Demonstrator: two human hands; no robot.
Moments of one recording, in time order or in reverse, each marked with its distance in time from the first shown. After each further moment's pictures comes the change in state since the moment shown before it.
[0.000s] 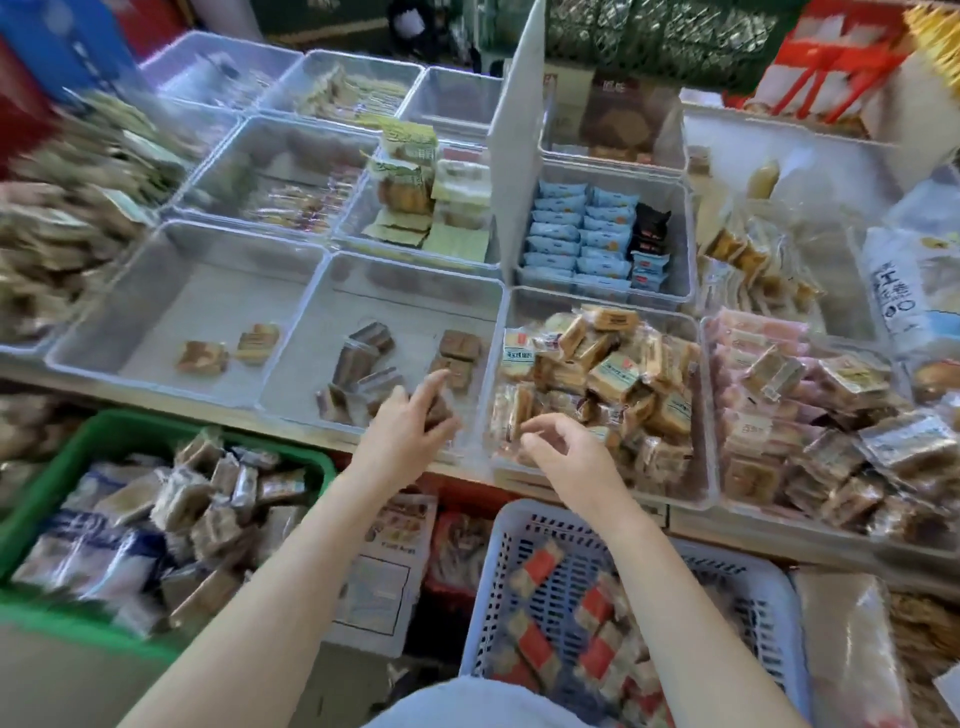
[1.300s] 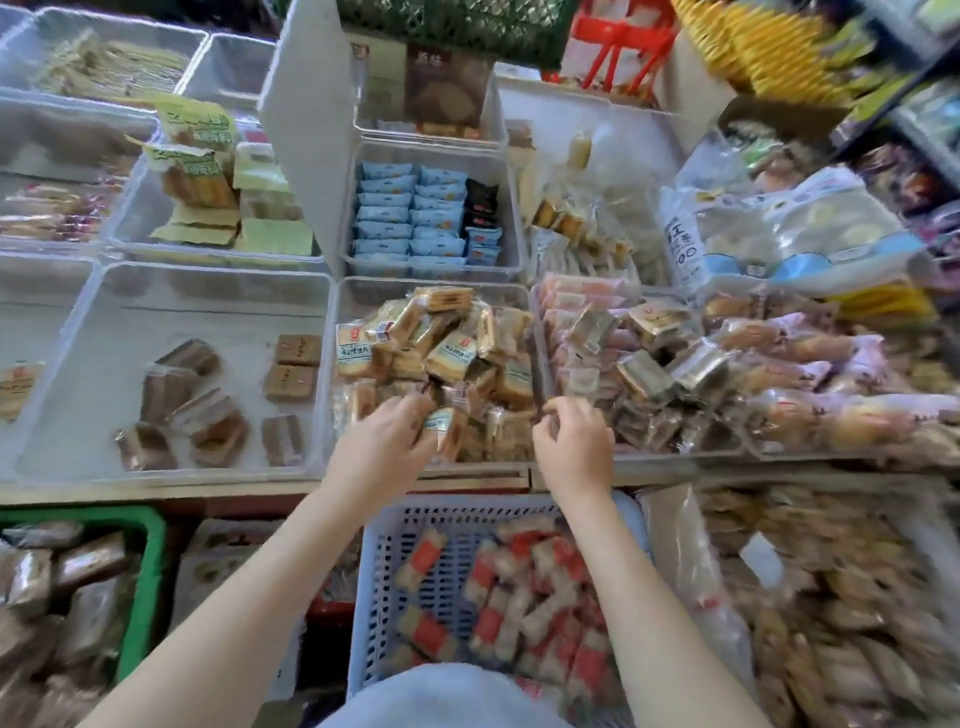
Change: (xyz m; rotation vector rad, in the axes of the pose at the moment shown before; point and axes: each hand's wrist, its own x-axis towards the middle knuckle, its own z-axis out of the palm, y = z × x) left_hand 0.000 0.129 0.067 0.063 -0.124 0.306; right_hand -0.019 0.107 -0.104 -0.571 0.702 0.090
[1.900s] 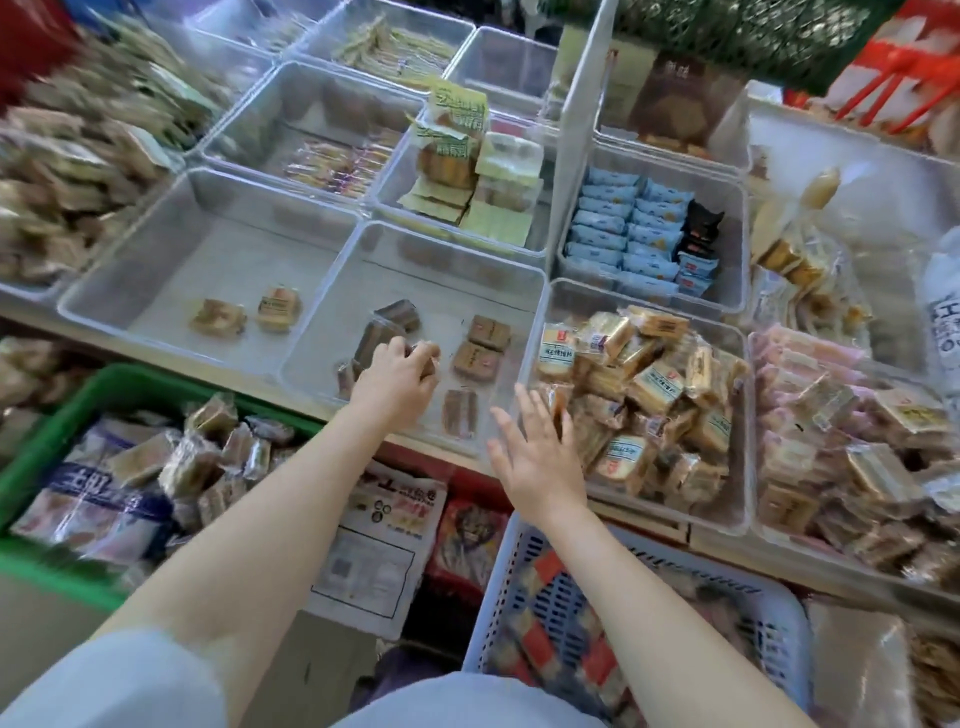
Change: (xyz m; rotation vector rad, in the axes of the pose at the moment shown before) left_hand -0.003 -0.208 -0.068 0.116 0.026 -0.437; right_hand -0.047 -0.166 0.129 -0.227 -0.579 -0.584
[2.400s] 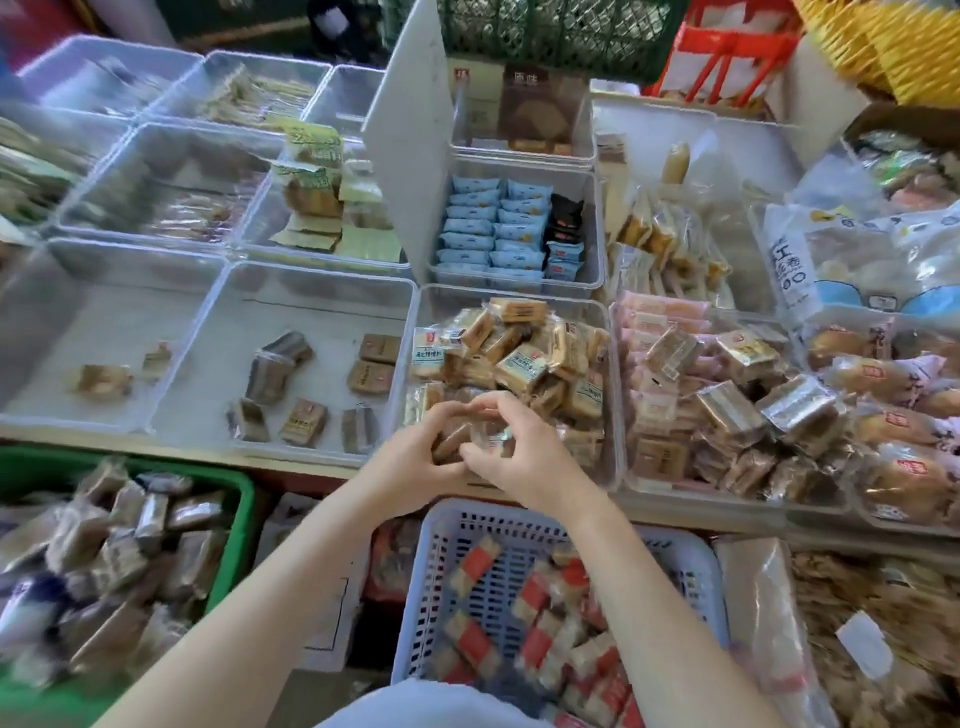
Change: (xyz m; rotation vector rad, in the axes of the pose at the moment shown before) left_hand -0.104 0.170 0.023 -0.439 -0.218 0.325; right_hand -0.090 0.085 -0.111 0.804 0.077 -0.001
